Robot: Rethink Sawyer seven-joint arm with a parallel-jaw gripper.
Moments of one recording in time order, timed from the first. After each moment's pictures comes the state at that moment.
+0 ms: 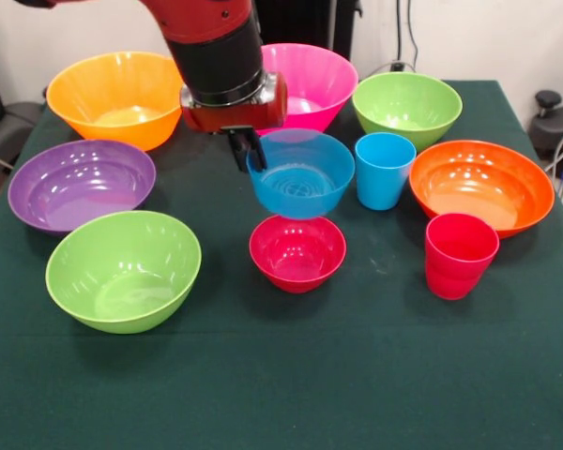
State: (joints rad) arm -0.71 -0.53 0.51 1.56 -0.37 0.82 1.82
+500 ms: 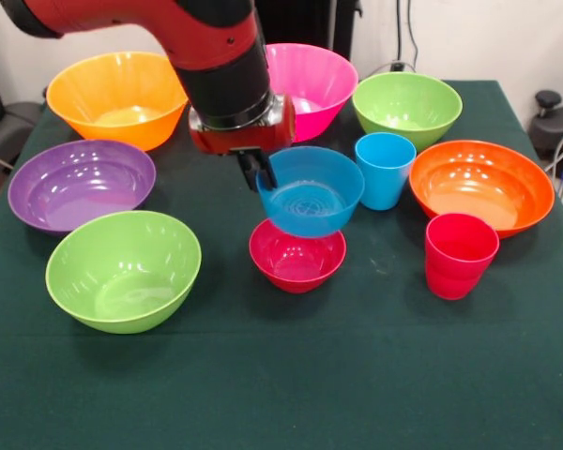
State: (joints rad) arm -0.71 -0.46 0.53 1.51 -0.37 0.82 1.82
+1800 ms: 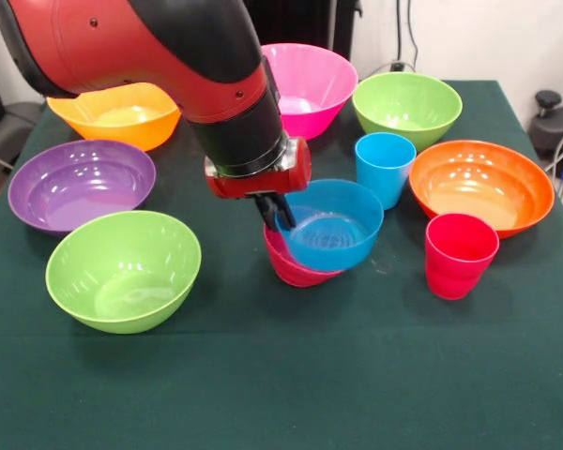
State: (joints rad) arm -0.71 -0.35 0.57 1.40 -0.37 0.82 1.82
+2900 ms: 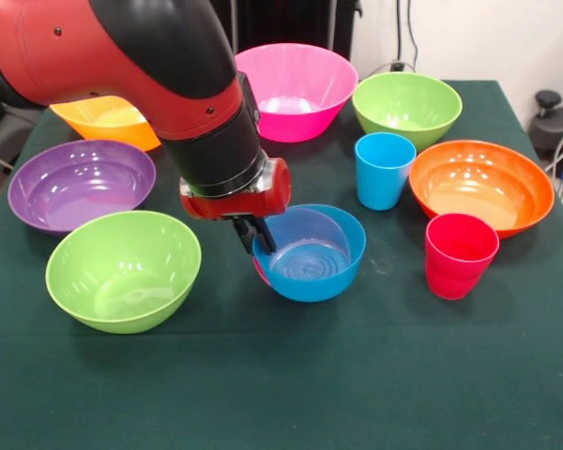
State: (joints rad) arm -0.71 -0.32 0.58 1.31 -0.38 0.84 1.82
